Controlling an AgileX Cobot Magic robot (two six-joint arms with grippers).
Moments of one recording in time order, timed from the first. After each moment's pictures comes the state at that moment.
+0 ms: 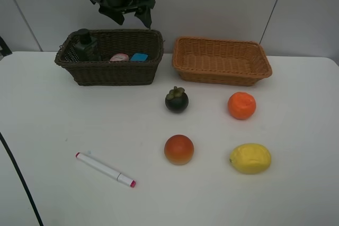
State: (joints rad) left arm -0.36 2.23 -2.10 -0.13 0.98 0.06; right arm 0.00 0.00 -0.52 0.02 1.06 0.08
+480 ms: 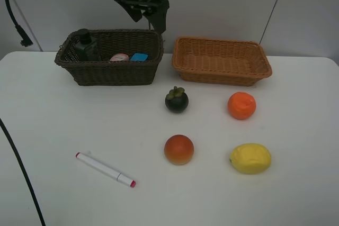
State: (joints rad) left arm -0.52 2.20 -2.17 -0.09 1.20 0.35; right arm 0.00 0.00 -0.52 0.02 1.06 0.08
